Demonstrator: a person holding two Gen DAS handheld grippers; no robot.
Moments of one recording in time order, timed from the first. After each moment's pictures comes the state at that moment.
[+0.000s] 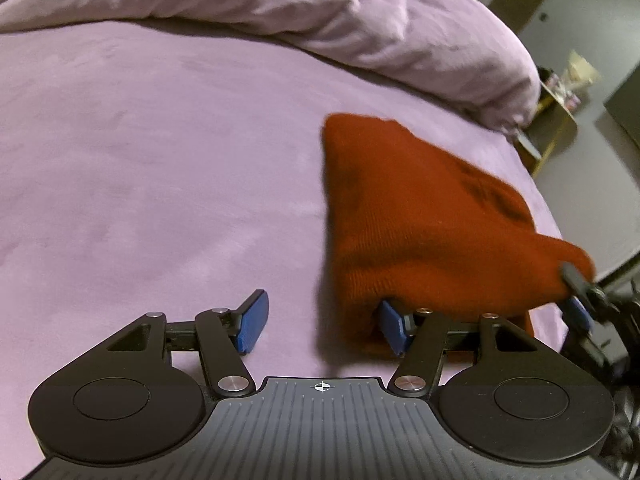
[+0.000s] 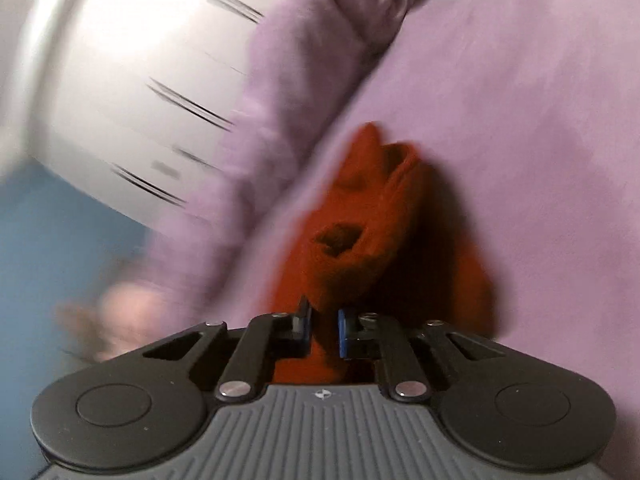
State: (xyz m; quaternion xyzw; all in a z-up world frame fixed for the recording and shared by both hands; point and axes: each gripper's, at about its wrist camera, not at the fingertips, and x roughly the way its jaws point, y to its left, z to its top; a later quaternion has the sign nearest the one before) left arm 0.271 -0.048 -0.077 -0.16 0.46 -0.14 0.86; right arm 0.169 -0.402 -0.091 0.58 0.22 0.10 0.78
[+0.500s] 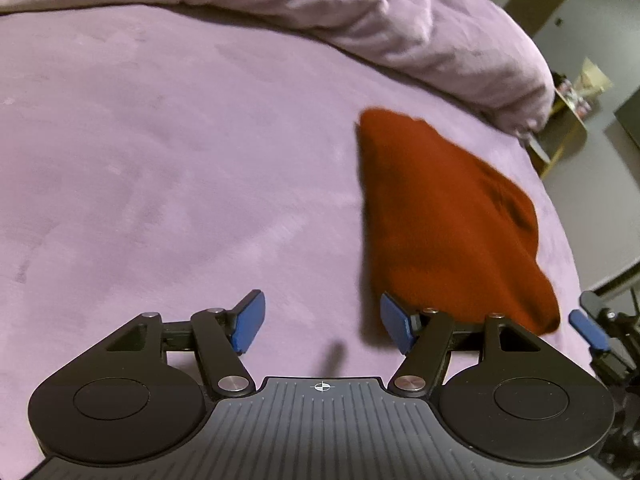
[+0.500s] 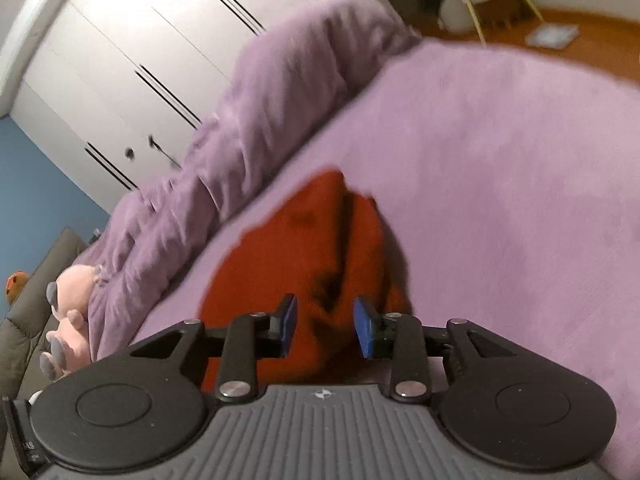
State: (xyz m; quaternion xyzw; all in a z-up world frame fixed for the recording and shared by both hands) left arm 0.260 -0.019 -0.073 -0.17 0.47 -0.12 0.86; right arm 0.145 -0.393 -0.038 0.36 0.27 -0.03 0.89
